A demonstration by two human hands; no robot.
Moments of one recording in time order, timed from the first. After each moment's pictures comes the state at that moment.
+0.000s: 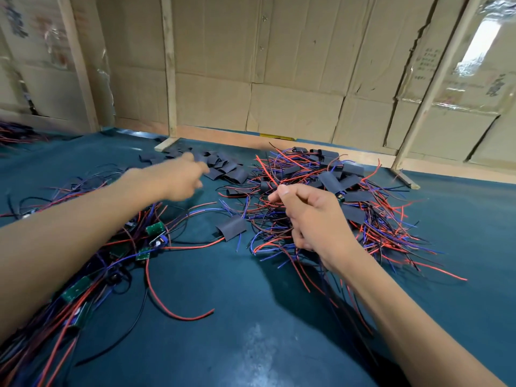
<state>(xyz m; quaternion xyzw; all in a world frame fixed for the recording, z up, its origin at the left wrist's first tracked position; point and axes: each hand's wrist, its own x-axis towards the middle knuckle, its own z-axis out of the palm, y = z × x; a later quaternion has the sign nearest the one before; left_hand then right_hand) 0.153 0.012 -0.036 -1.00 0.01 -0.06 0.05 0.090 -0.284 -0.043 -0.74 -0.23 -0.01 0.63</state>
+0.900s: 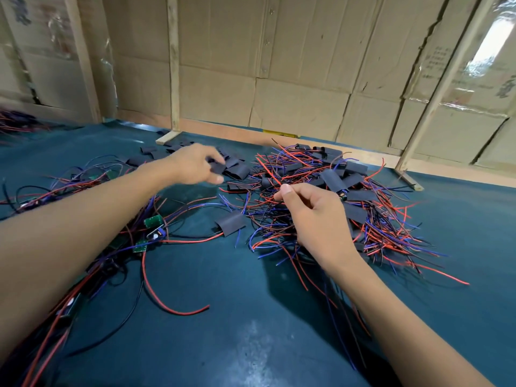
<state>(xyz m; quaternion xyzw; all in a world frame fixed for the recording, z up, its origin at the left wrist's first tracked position) 0.153 -0.009 -0.025 -0.94 -0.04 -0.05 -0.33 0.091 -0.281 -0.051 -0.81 -0.22 -0.15 0.53</state>
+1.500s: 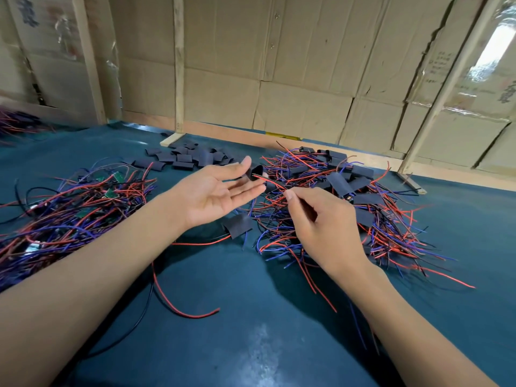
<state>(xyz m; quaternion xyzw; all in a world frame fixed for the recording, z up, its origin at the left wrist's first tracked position) 0.097 -0.065 -0.039 -0.38 0.03 0.08 -0.92 0.092 -0.283 -0.057 -0.80 -0.33 -0.35 0.36</state>
